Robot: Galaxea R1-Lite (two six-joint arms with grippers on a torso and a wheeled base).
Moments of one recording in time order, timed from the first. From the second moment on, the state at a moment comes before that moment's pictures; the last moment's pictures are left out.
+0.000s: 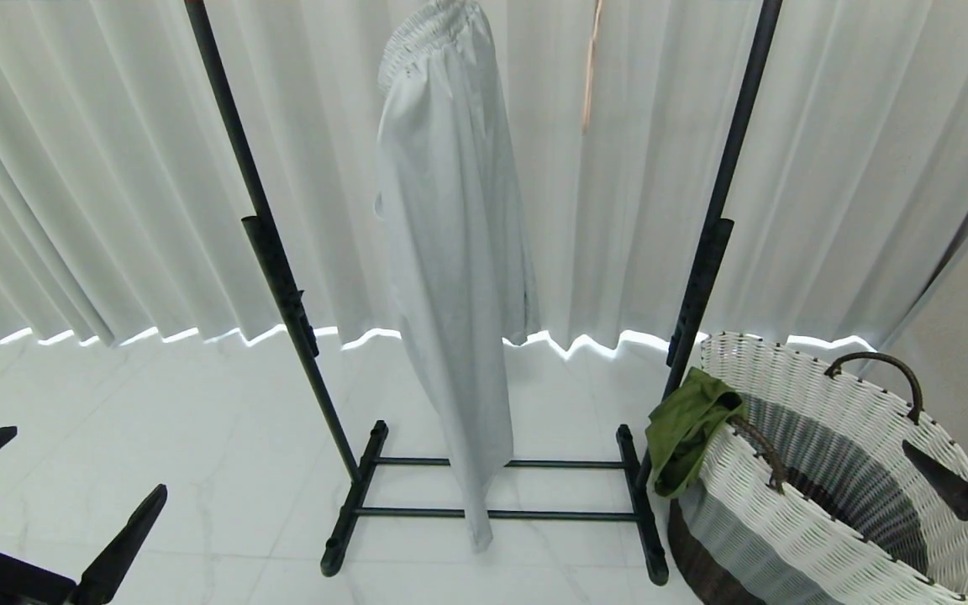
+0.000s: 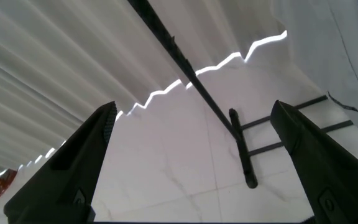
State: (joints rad) left arm -0.17 0.84 -0.09 -0.67 0.15 0.59; right arm 0.22 1.05 -0.29 -0.55 -0.21 -0.52
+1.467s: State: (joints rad) left arm -0.23 1.02 -0.17 -0.67 0.15 0.54; right arm 0.21 1.57 -0.28 -0.62 -0.18 -0.43
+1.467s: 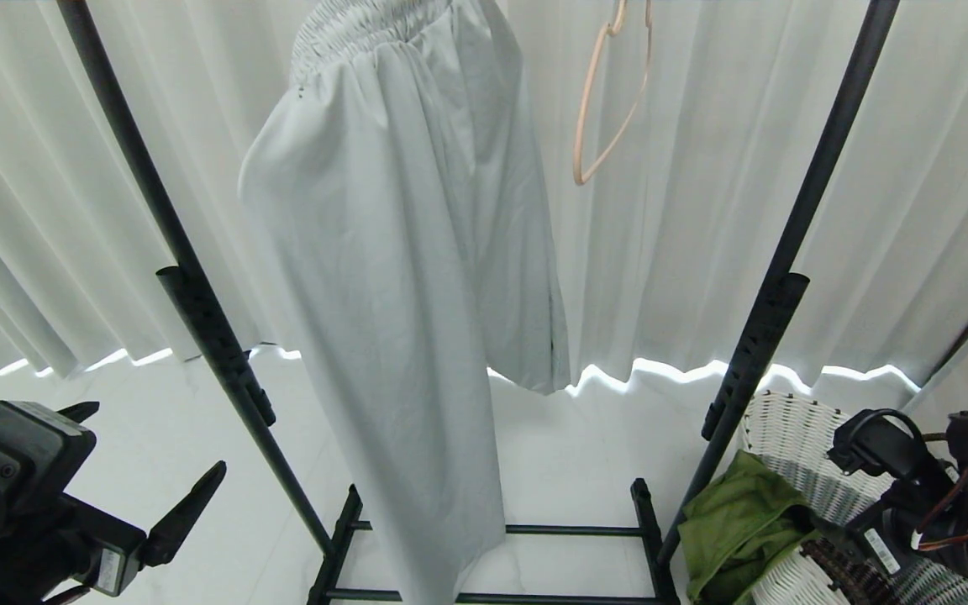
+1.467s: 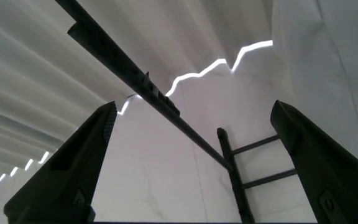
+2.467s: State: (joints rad) left arm -0.27 1.02 -0.13 -0.67 0.15 0.54; right arm 0.22 1.76 -0.29 -0.78 -0.23 -0.30
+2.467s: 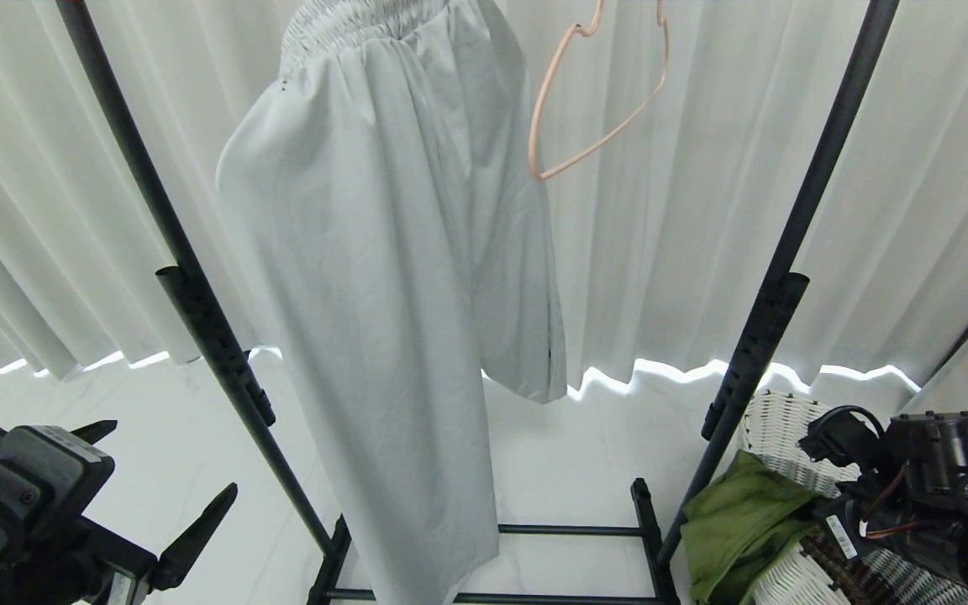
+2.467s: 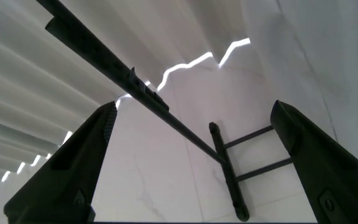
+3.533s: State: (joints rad) left arm -0.07 1.13 -0.14 -0.67 0.15 0.48; right arm 0.38 1.38 -0.44 -0.77 -0.16 -0.51
